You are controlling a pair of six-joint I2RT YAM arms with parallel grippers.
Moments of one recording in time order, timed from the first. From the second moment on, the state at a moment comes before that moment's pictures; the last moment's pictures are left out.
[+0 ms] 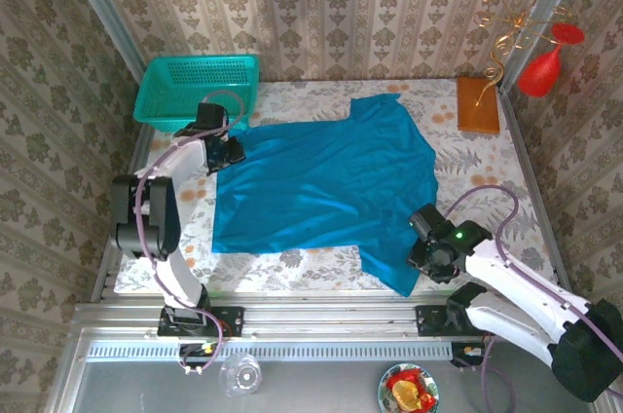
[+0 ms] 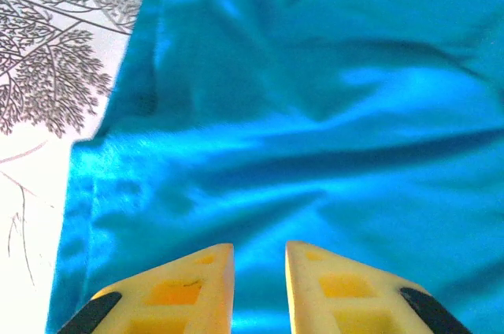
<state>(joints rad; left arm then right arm) -0.17 1.71 1.21 -0.53 0.13 -0.45 0.54 0.90 0.50 -1.00 0.01 1.14</state>
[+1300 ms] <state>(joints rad) -0.53 1.01 0.72 -0.99 -0.20 -0.90 0.70 0.95 0.51 -0.97 0.08 1.39</state>
